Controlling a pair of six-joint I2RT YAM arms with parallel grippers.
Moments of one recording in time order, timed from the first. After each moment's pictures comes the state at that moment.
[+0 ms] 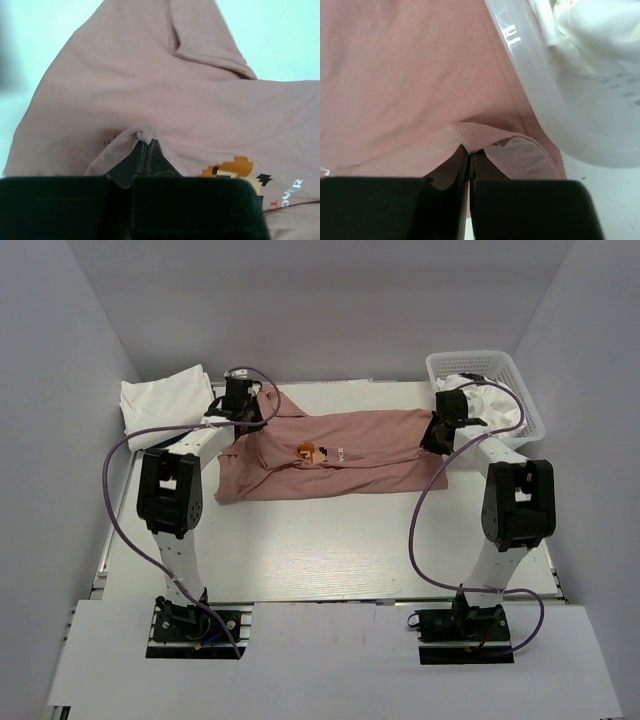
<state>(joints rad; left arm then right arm) -0.23 1.98 1.50 -0.22 -0.13 -0.42 0.13 1.82 1.30 -0.37 0.12 0.46</state>
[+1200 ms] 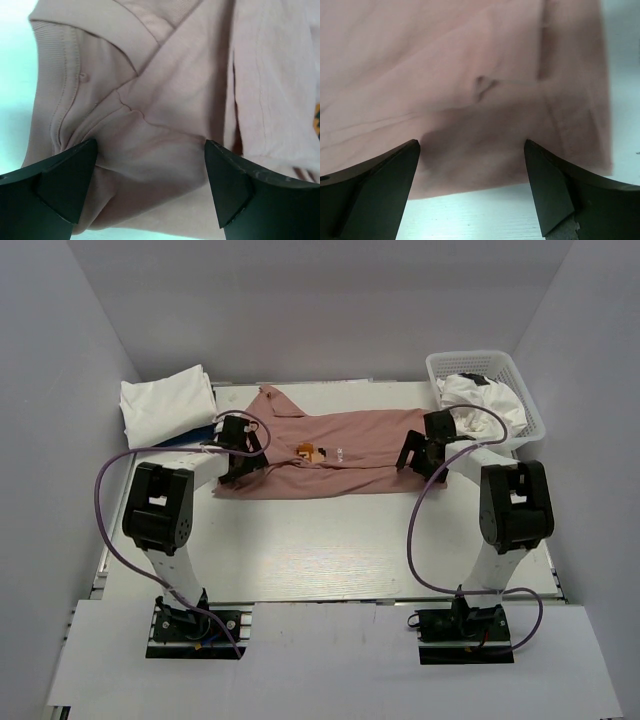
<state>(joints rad) -0.23 1.84 1.13 -0.27 -0.19 -0.55 0.18 1.82 1.13 -0.35 0.01 0.45</state>
